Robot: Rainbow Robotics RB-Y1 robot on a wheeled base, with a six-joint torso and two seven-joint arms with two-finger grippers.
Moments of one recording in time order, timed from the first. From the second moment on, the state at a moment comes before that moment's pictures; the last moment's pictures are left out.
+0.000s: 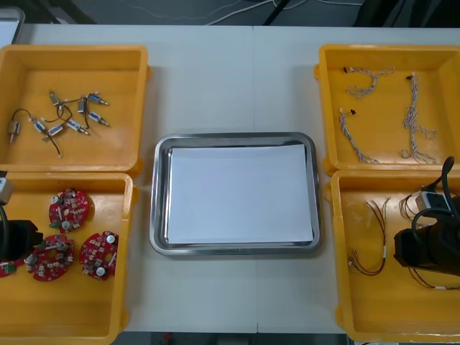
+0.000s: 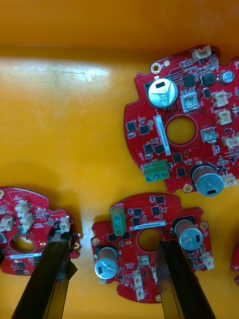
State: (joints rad) right arm 0.07 -0.84 0.10 -2.10 -0.67 1.50 0.98; left arm 0.20 0.53 0.34 -2.16 0.60 1.52 -1.52
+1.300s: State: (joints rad) right arm 0.00 -0.63 0.10 -2.10 -0.57 1.65 0.92; left arm 0.20 0.50 0.28 -2.10 0.52 1.43 -1.52
